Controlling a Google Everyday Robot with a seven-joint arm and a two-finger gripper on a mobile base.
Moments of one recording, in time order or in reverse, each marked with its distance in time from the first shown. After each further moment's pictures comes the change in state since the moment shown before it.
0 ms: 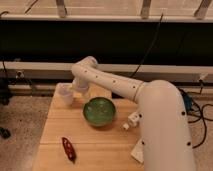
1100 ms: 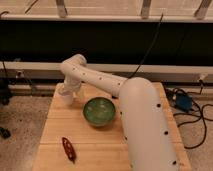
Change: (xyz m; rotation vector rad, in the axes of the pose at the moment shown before) arm -0.015 -0.037 0.028 -0.100 -0.033 -0.151
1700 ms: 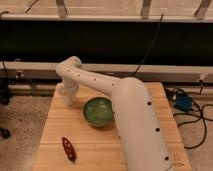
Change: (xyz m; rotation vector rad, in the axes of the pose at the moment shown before) arm -0.005 -0.004 0.010 -0.032 -0.006 -0.030
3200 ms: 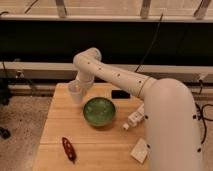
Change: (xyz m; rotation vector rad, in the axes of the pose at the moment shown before) arm -0.001 0.081 -0.085 0.047 -0.004 0.047
